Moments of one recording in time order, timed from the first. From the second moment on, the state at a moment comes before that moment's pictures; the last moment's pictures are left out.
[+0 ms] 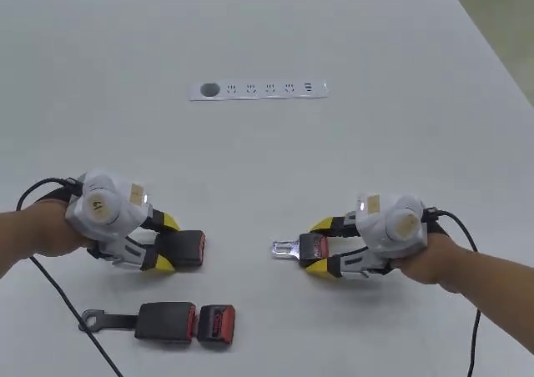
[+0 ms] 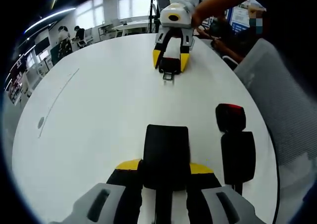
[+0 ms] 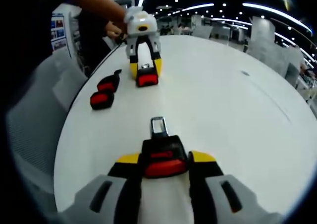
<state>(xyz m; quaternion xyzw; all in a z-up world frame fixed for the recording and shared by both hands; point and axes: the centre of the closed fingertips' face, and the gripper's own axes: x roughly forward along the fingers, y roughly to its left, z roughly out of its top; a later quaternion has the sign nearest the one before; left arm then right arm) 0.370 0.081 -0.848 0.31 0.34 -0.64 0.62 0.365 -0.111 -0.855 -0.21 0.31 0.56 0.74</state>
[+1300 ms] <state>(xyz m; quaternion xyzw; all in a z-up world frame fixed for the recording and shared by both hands) 0.380 0.100 -0.755 0.03 0.27 -0.39 0.88 0.359 -0.100 -0.783 -0.09 0.24 0.37 0.89</state>
